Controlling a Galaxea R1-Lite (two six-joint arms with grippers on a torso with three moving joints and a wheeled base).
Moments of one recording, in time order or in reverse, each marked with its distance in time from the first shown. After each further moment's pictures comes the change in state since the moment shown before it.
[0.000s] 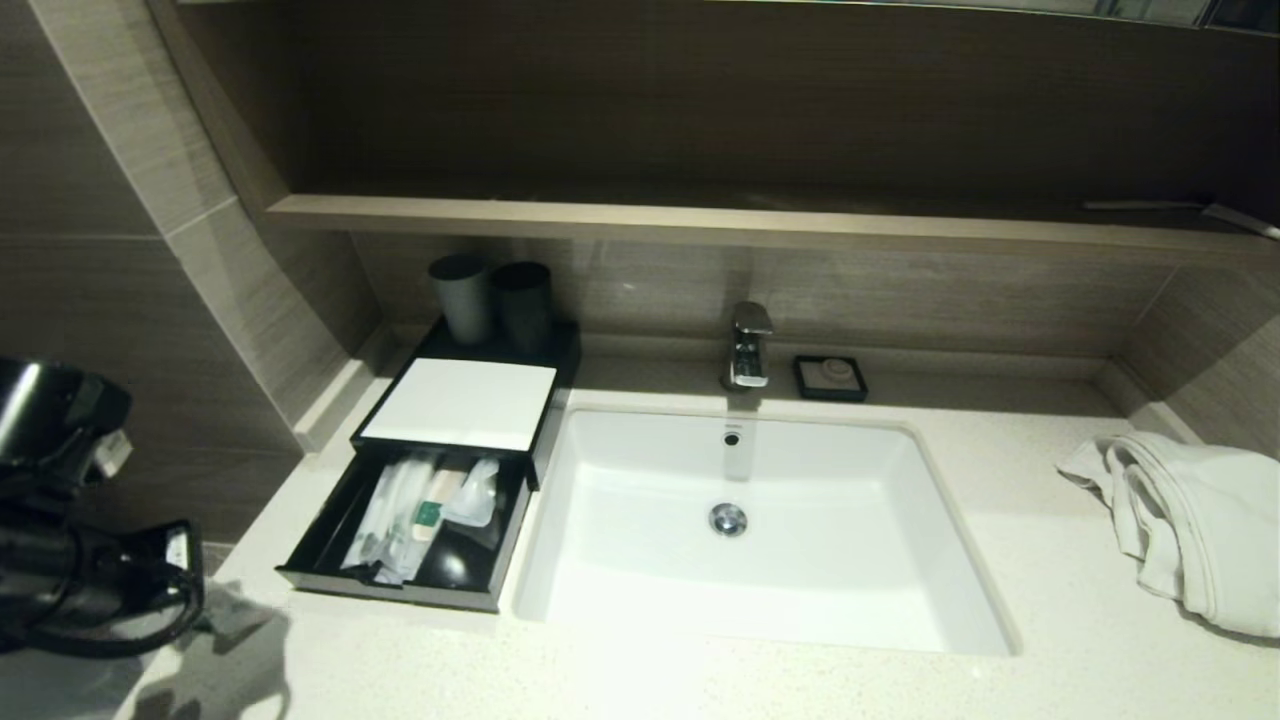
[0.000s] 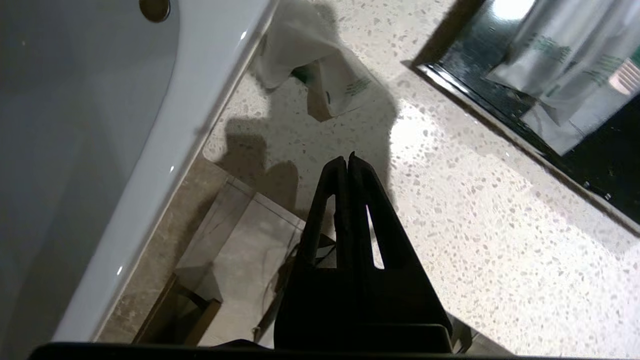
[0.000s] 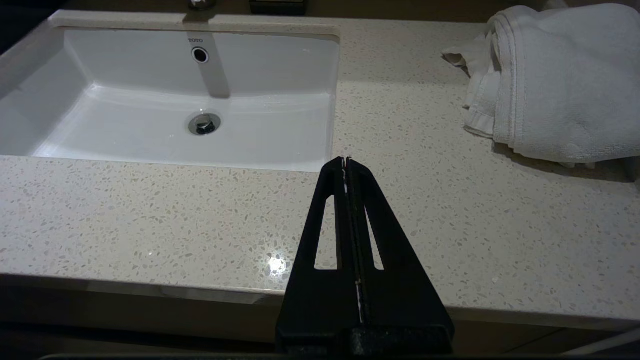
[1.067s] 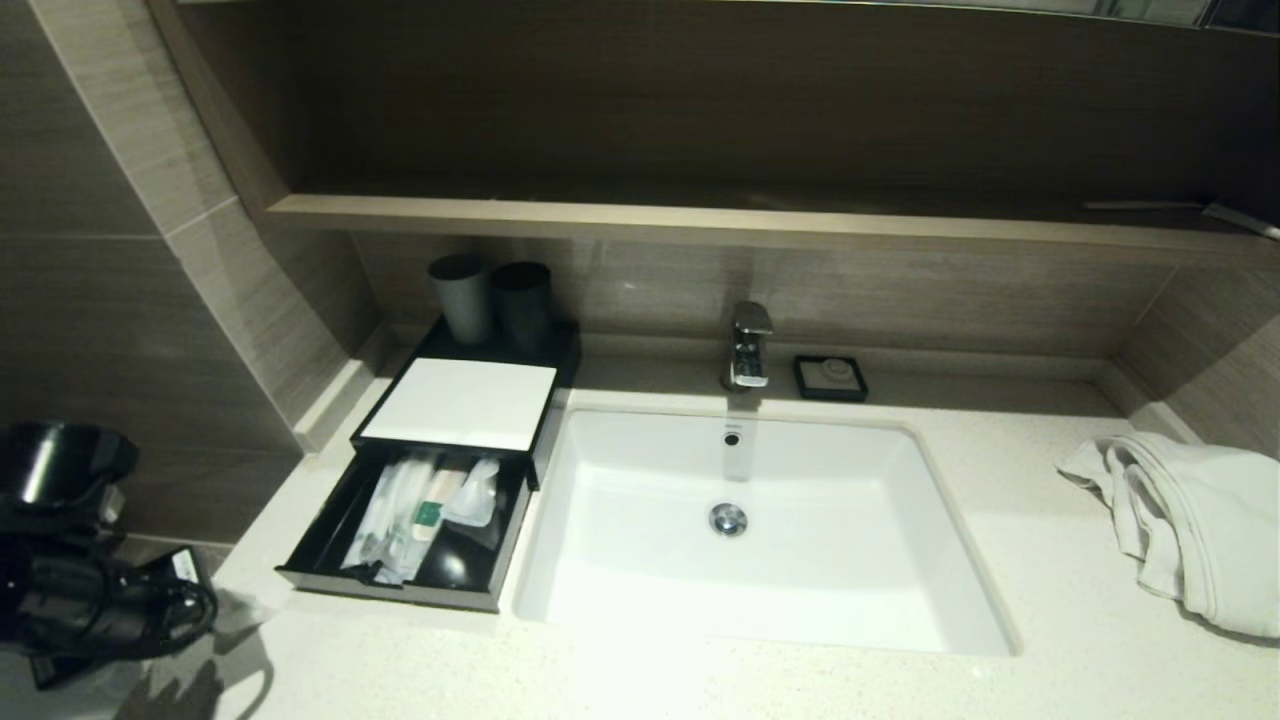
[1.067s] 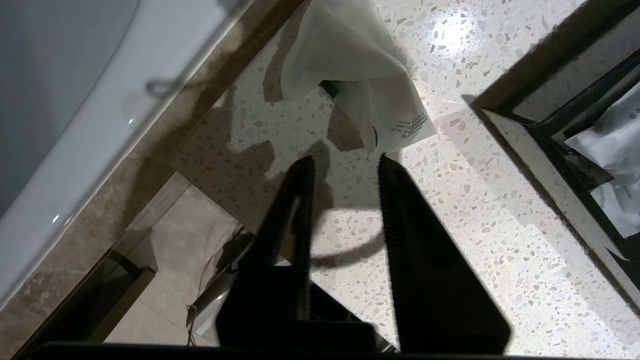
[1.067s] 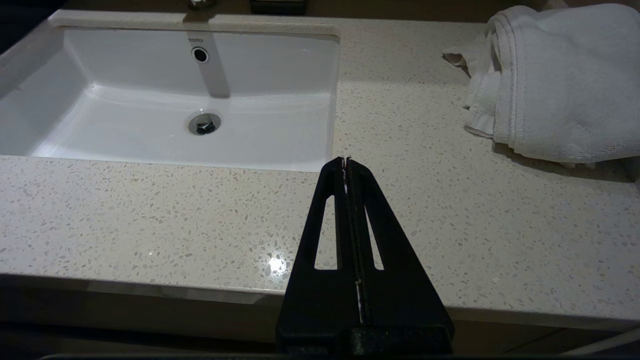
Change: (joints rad) left arm 0.149 0.185 0.123 -0.250 -0.120 -0.094; right arm 0.000 0.000 0.000 0.000 0.000 0.000
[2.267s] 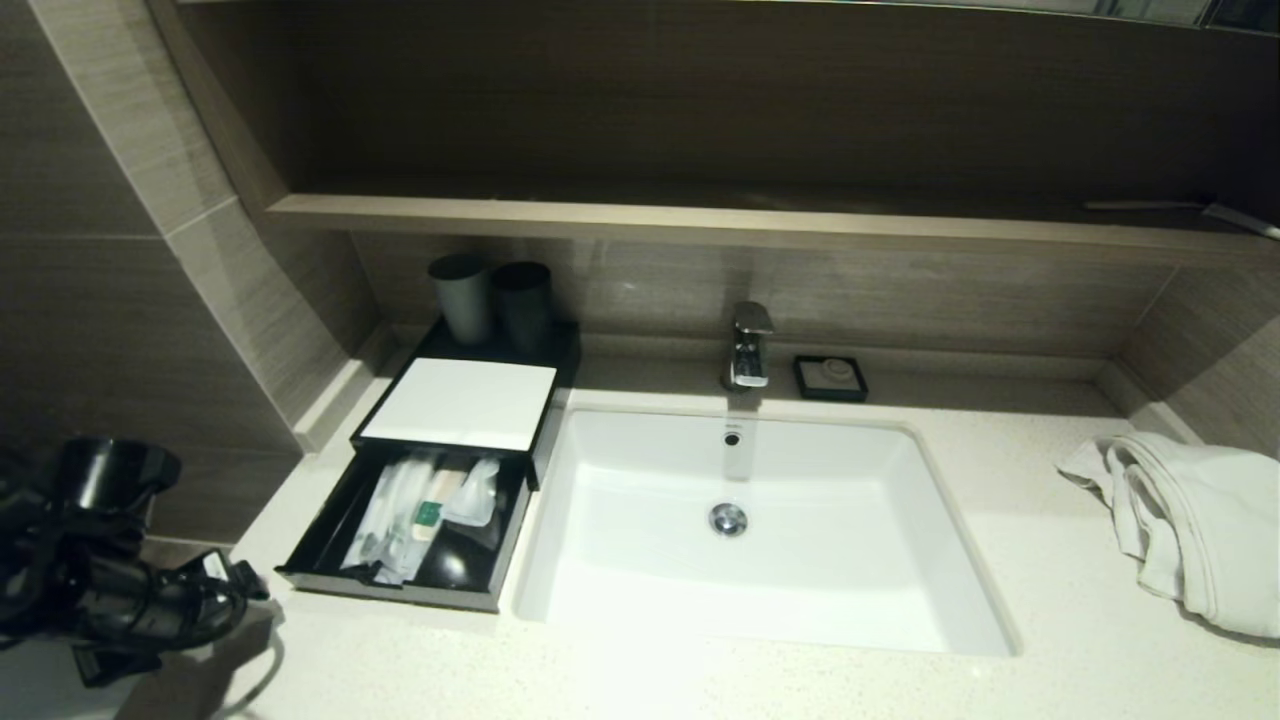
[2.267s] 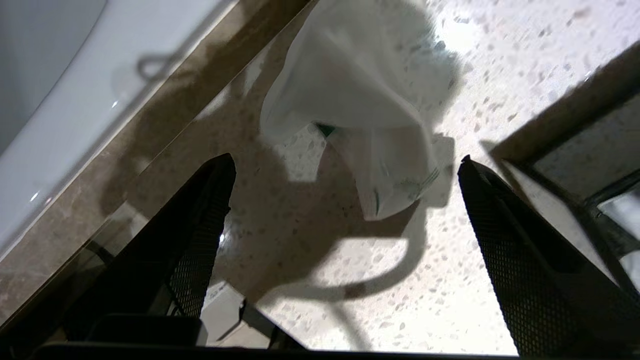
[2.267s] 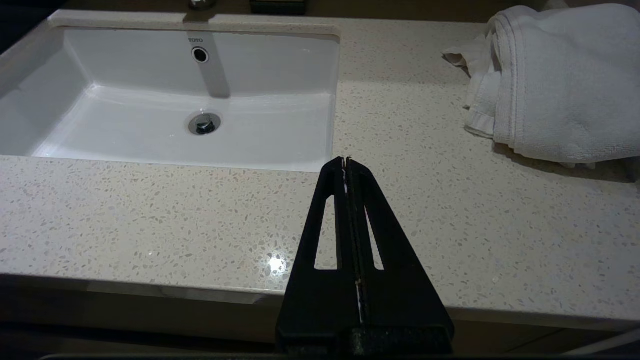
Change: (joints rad) left arm 0.000 0.147 0.015 -0.137 -0.001 -0.064; right arm 0.000 0.000 0.000 0.000 0.000 0.000
